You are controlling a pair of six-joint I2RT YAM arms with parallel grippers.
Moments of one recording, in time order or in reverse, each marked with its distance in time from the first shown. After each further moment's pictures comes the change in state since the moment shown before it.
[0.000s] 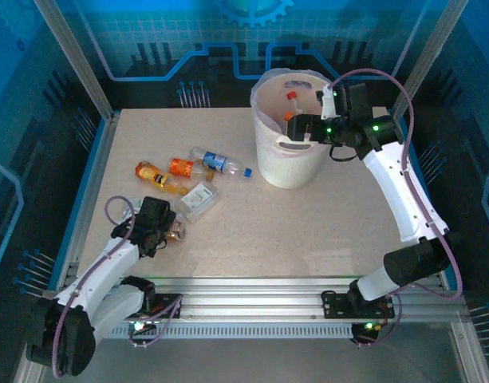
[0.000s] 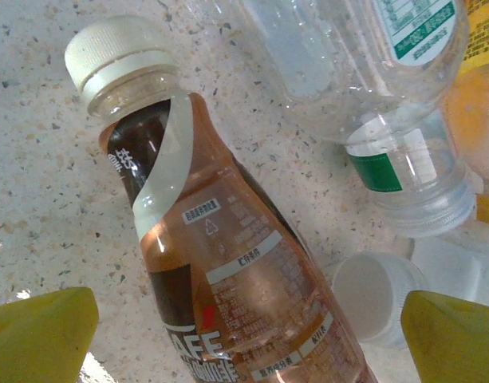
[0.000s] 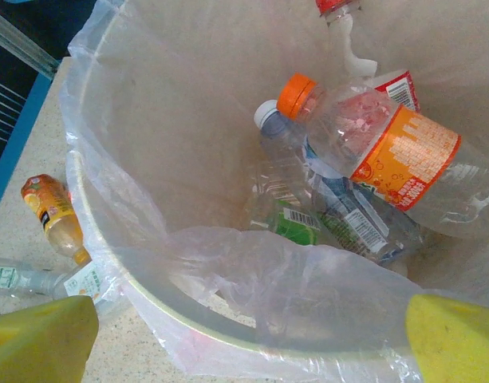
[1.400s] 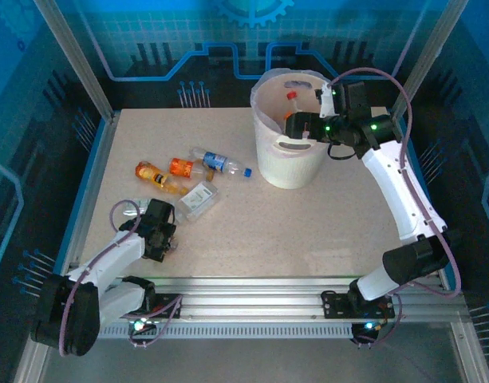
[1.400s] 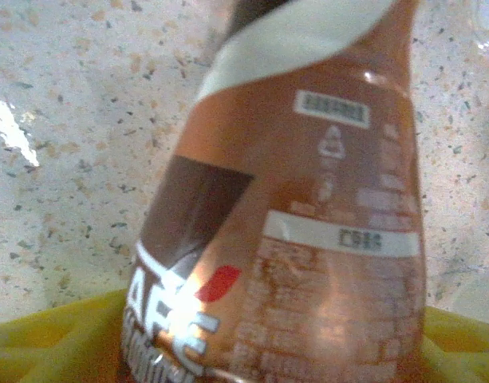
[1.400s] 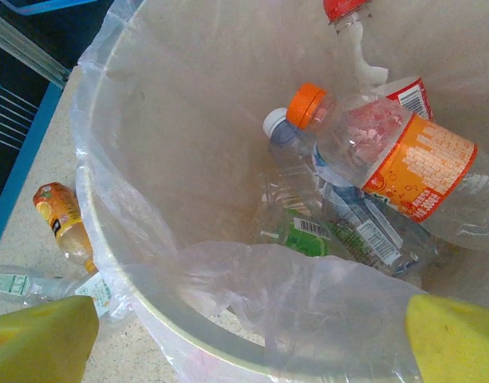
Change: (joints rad) left arm 0.004 0.135 -0.039 0.005 0.101 -0.155; right arm 0.000 0.015 0.001 0.031 -0.016 0.023
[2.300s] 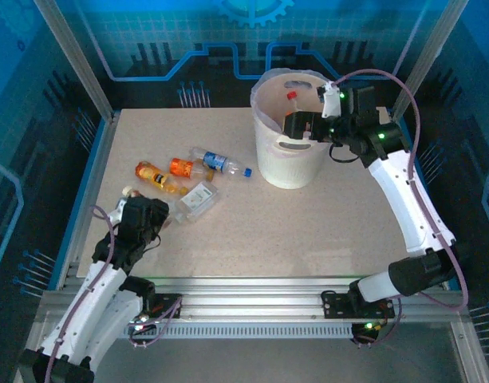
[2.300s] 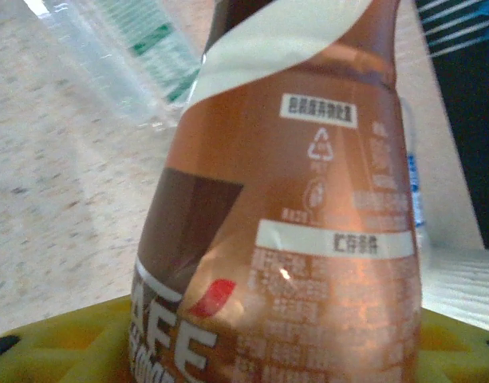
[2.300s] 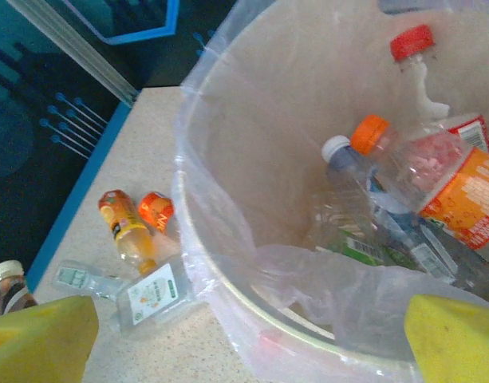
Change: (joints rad) left arm 0.001 -0.426 0.090 0.043 -0.039 0.301; right arm 0.001 -0.093 -0.068 0.108 -0.118 0.000
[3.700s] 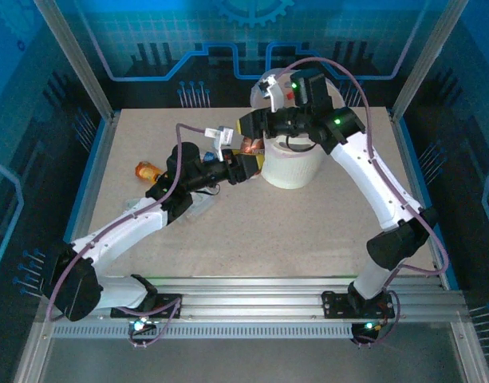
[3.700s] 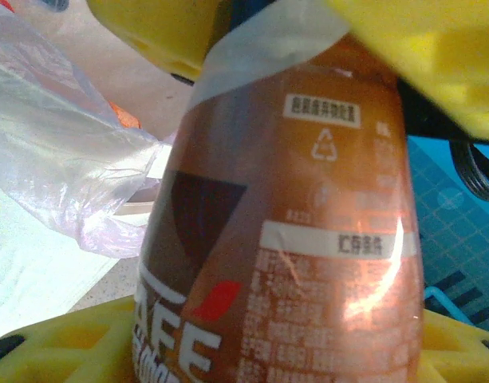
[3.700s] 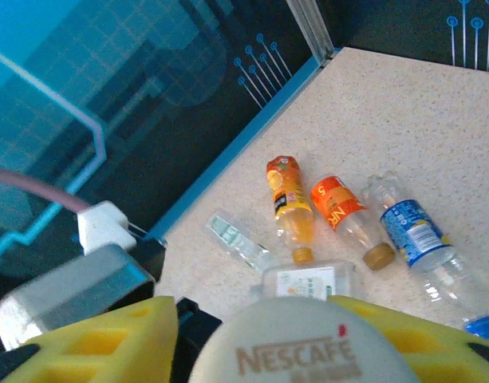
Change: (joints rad) left arm -0.359 0.658 0.429 0.898 0.679 0.558; right arm 0.218 0.250 0.253 0.064 -0.286 -0.037
